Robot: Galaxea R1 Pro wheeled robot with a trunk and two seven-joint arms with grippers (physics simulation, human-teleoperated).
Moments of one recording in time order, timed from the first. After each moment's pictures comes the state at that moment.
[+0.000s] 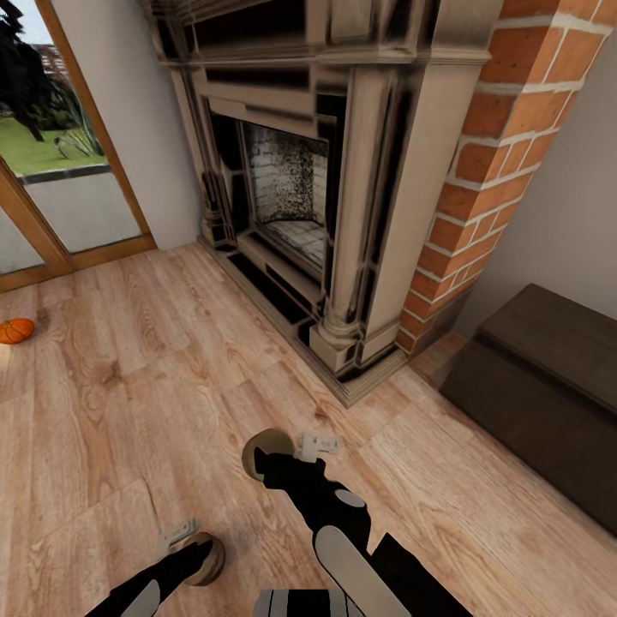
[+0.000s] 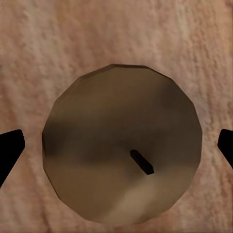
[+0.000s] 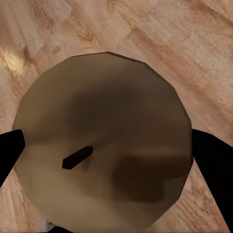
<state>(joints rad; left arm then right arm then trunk) -0.46 0.12 -0.20 -0.32 0.67 0.05 -0.08 -0.43 0.07 0.81 -1.52 -0.92 0.36 -0.69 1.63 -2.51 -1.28</state>
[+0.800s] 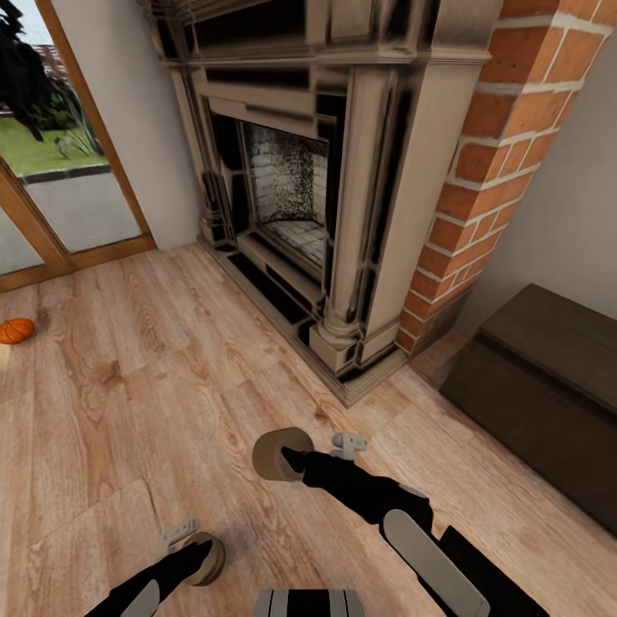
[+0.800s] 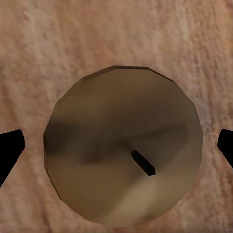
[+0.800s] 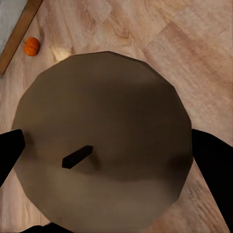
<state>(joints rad) -0.46 0.12 -0.20 -0.32 0.67 0.05 -0.08 -0.43 -0.17 0.73 -1.54 -1.11 0.35 -0.29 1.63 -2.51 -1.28</state>
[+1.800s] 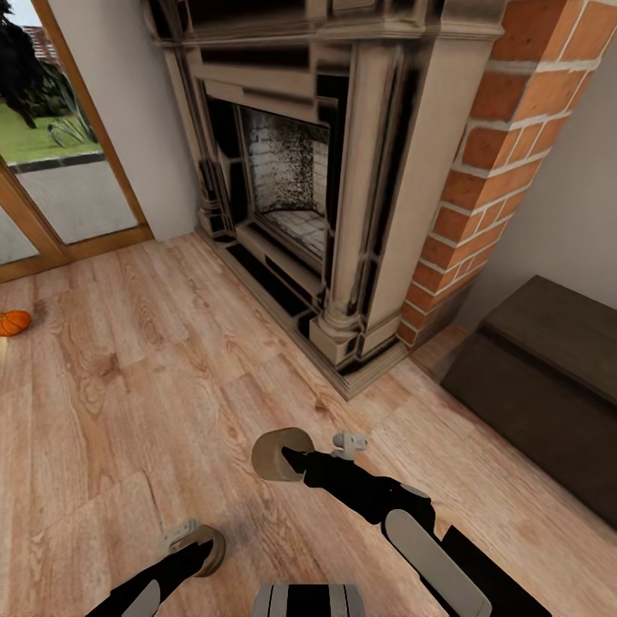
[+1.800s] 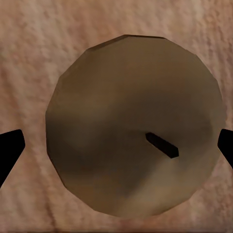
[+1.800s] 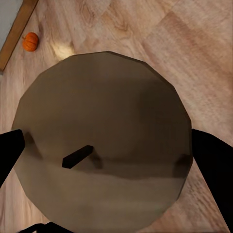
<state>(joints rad) -0.46 0.12 -0.21 -0.32 0.67 0.04 -0.08 -0.43 -0.18 0.73 -1.54 -1.12 0.35 -0.27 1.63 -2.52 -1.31</state>
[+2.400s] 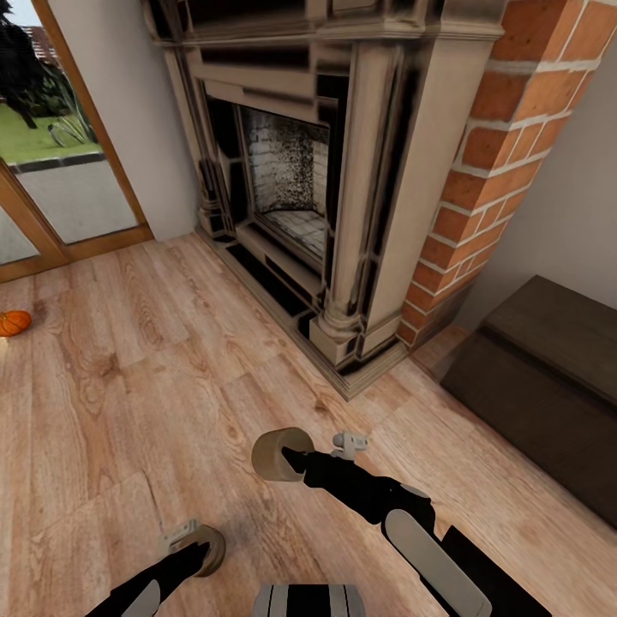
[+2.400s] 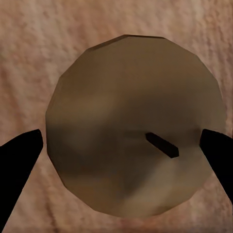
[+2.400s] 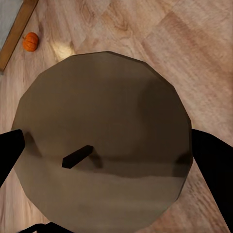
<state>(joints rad) -0.46 0.12 -0.21 -0.32 0.67 0.04 -0.08 -0.43 -0.18 0.73 -1.54 -1.12 0.35 -0.27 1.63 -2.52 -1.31</state>
